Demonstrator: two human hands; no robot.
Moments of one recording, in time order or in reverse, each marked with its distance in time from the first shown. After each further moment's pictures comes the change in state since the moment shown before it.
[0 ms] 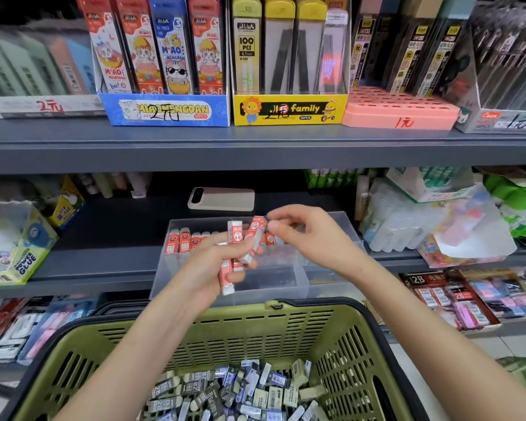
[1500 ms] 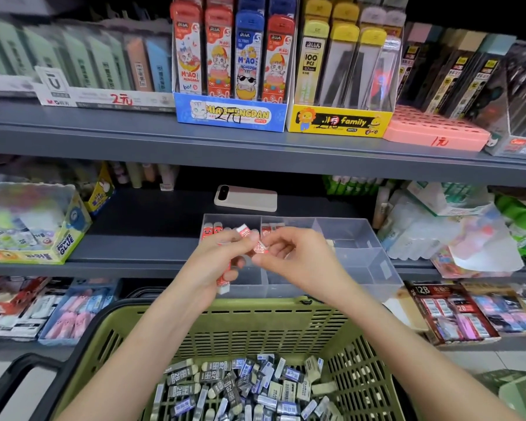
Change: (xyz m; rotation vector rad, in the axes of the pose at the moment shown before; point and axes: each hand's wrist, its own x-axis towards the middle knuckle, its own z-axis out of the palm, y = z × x) left_hand -0.026 0.014 -0.046 0.233 0.107 0.040; right_hand -0.017 -0.043 0.066 -0.099 -0.022 0.023
